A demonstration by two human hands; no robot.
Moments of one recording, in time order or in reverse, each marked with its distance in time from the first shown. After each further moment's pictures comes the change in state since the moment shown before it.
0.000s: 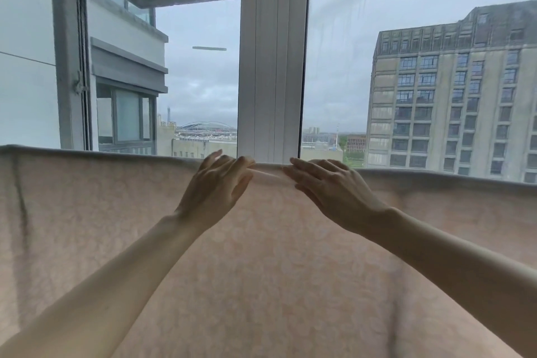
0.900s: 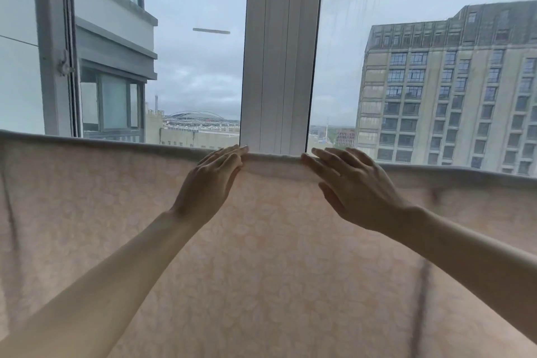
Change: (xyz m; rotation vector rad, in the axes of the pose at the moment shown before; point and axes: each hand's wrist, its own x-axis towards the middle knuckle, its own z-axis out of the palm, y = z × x) left_hand -0.018 -0.051 0.022 -0.125 0.029 -0.078; right_hand 0.006 -0.001 0.014 -0.161 -0.023 -0.003
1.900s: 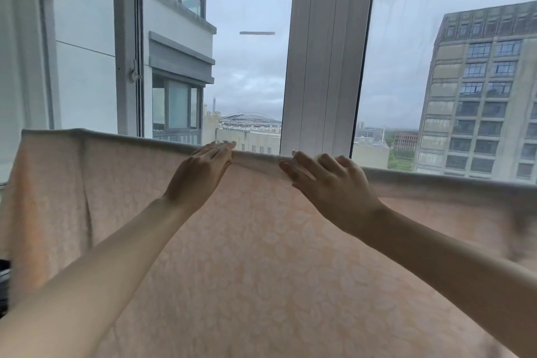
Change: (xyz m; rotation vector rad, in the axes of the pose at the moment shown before) left_hand -0.009 -0.052 -0.032 0.349 -0.098 -0.083; right_hand 0.062 -0.041 0.057 -0.039 0.236 -0.175
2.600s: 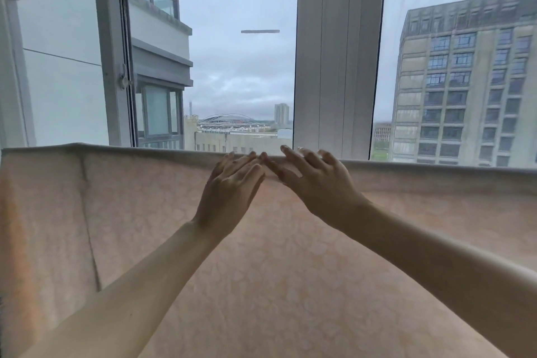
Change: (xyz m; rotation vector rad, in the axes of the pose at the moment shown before) left_hand -0.021 -0.032 0.010 -0.138 0.143 0.151; right_hand 0.074 -0.073 0.032 -0.046 -0.061 0.096
